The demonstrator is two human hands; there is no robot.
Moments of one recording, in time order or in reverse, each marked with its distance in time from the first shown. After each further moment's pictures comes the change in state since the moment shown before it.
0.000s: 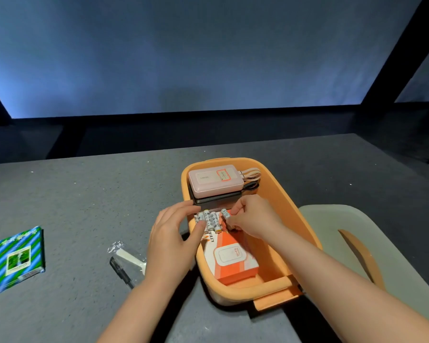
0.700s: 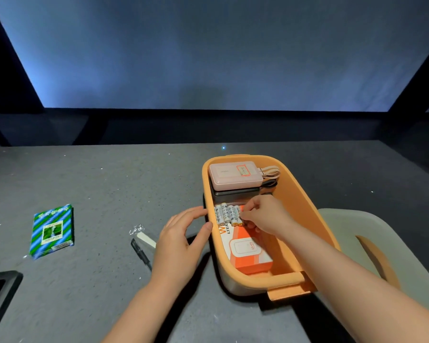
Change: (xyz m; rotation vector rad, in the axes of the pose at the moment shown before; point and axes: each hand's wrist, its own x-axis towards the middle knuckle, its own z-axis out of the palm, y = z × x) left_hand -0.030 -0.009 -0.019 -0.090 -0.004 -0.069; right_hand 0.002 0.000 0.010 0.037 -0.077 0.006
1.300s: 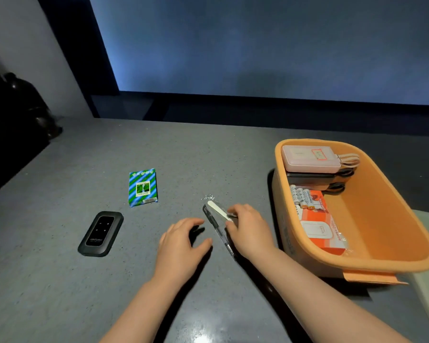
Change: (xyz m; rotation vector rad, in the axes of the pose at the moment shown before) left_hand -0.070 -0.076 -0.093 0.370 0.009 -0.334; right_hand -0.056 -0.067 0.161 -0.132 -0.010 -0.407
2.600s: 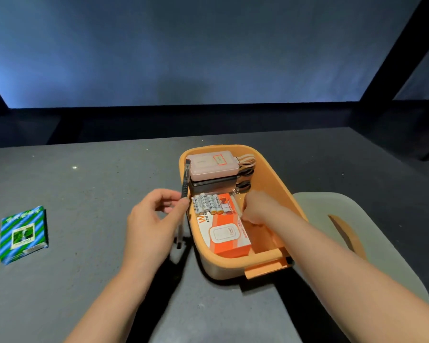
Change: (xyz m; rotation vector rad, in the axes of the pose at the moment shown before) left_hand 0.030 0.162 0.025 -0.541 0.044 0.147; right_hand 0.008 0.119 -0.160 -0.340 -0.187 0.501
